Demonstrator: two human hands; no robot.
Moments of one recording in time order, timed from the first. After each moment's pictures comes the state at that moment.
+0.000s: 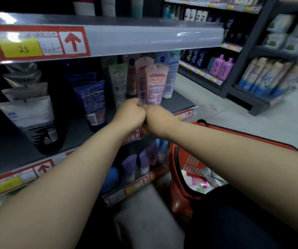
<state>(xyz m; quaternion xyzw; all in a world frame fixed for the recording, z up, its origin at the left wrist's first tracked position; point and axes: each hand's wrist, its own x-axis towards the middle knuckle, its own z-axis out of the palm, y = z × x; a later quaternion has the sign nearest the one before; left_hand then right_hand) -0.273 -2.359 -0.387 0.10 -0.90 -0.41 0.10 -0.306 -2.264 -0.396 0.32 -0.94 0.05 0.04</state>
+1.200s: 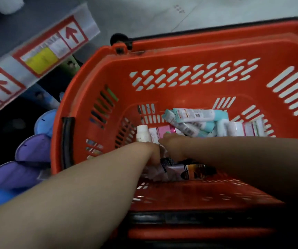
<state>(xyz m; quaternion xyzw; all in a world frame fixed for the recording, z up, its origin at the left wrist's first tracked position) -0.354 -2.104 -0.689 -0.23 -0.83 0.15 -0.49 -0.348 -2.000 -0.701 0.22 -0.89 0.04 -0.38</state>
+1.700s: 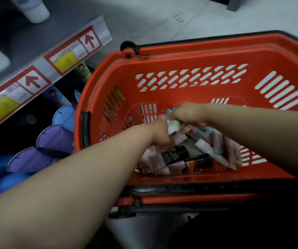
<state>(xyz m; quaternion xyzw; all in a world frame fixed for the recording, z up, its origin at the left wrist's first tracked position) -0.348 -2.101 -0.617 -0.17 -0.90 -0.19 -0.36 -0.363 -1.975 -0.602 -0.09 -0.84 0.37 -0.38</state>
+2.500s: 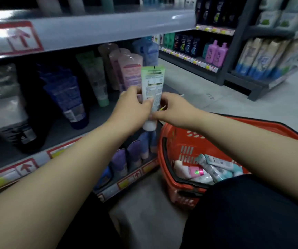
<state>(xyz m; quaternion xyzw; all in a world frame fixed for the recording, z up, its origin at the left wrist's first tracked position) -0.251 -2.294 -0.374 0.05 -0.88 -0.44 0.15 -0.297 -2.162 -0.385 0.26 -0.86 0.43 -0.04</state>
